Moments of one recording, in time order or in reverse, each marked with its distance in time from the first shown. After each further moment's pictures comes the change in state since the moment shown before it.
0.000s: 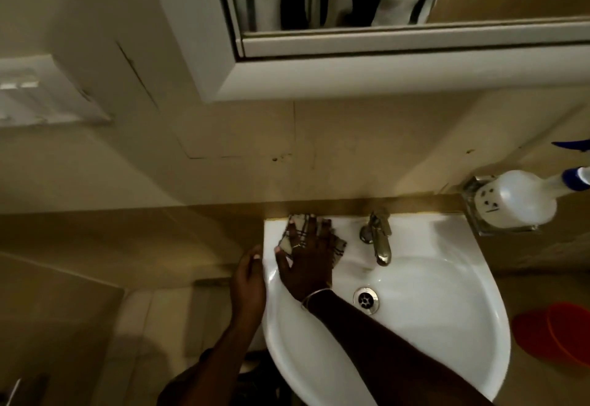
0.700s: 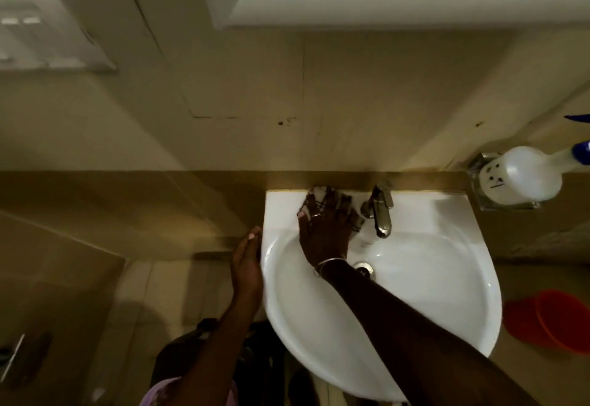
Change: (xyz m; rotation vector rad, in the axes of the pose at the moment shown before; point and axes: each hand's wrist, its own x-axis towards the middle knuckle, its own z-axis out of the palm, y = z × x) left_hand -0.018 -0.022 -0.003 -0.384 0.072 -0.189; right_hand 0.000 0.031 0.003 -0.057 0.078 0.113
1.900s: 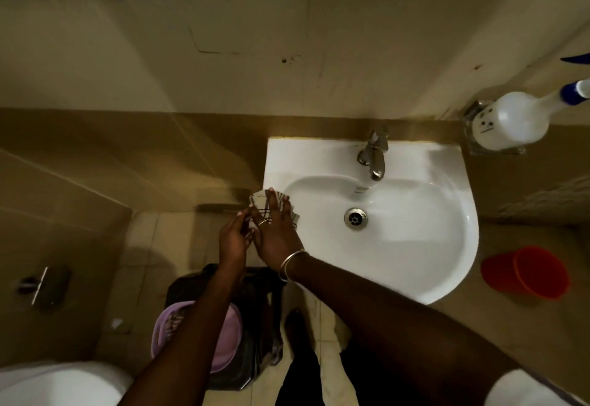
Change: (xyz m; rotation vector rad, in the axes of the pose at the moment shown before) left_hand -0.046 -0.008 -0.058 0.039 0.058 -0.186; right_hand -0.132 -0.060 -0.010 0.276 -0.508 -0.315
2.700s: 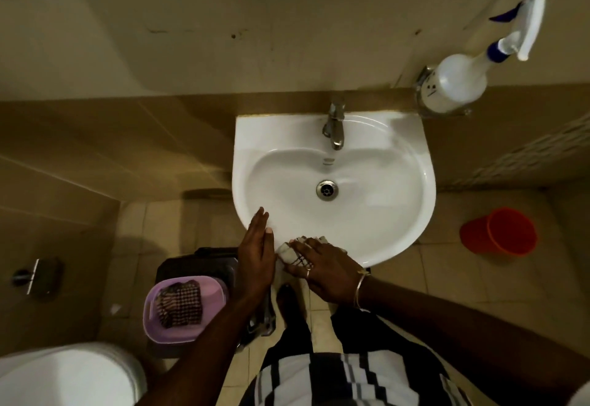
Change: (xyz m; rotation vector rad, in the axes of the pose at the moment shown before) left_hand -0.121 -0.080 0.017 0.655 -0.185 0.571; right_hand -0.185 0.122 -0.057 -0.412 -0.187 -0.478
